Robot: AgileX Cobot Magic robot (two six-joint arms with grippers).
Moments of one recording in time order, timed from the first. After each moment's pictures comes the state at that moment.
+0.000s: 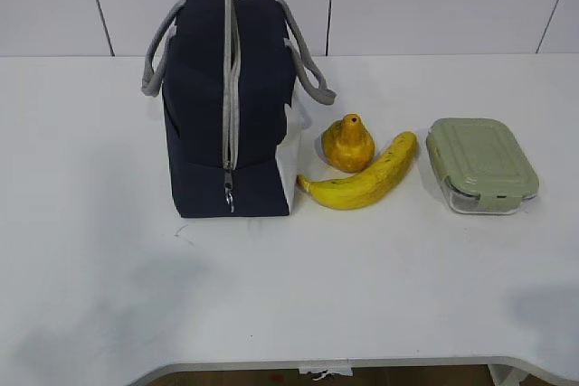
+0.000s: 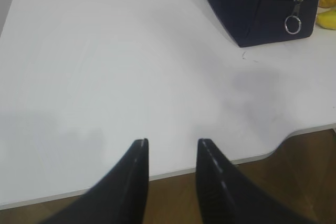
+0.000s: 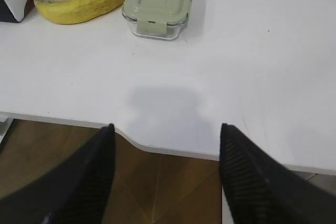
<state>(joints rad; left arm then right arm) -0.10 0.01 -0.53 -0.09 1.12 0.06 0.03 -0.02 -0.50 0.00 1.14 -0.10</state>
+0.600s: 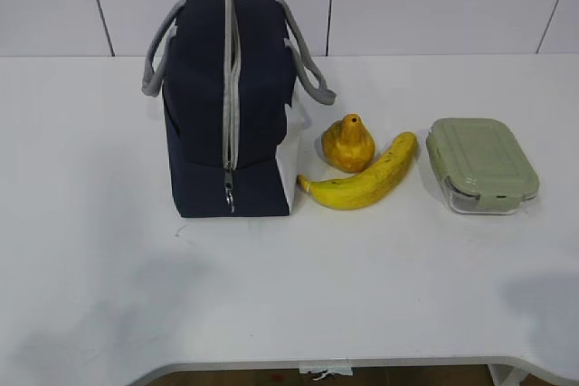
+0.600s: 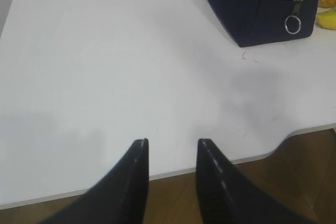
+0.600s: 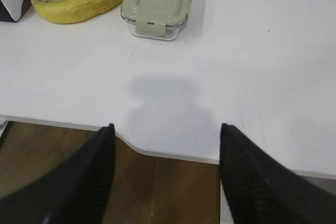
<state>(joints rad) -0.10 0.01 -0.53 -0.09 1.12 0.06 0.03 0.05 -0.52 0.00 1.12 -0.10</state>
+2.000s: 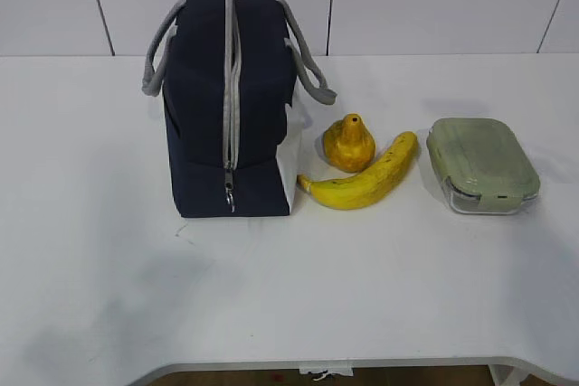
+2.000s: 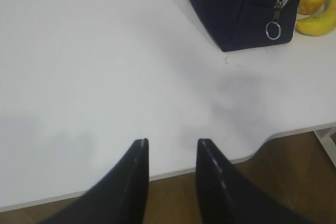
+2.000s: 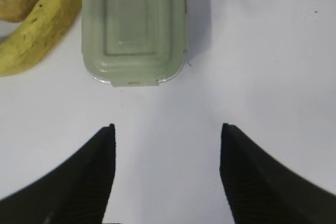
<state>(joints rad) -0.10 0.01 -0.53 -0.15 1.11 0.06 -0.07 1.30 -1.05 0.09 0.91 0.01</state>
